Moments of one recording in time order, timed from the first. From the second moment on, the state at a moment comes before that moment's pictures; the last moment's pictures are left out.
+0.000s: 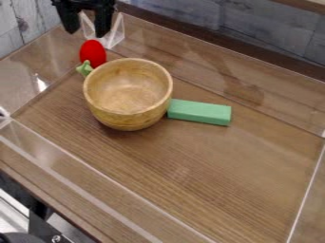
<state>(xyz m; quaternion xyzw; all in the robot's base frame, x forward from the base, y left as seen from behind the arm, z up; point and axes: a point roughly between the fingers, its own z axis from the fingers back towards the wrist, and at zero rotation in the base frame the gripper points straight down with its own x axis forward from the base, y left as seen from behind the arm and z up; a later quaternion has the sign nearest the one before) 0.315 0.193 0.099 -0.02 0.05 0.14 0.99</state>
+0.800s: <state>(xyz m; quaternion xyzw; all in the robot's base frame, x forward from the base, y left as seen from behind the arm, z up) 0.324 0.208 0.051 -0.02 0.06 0.13 0.99</state>
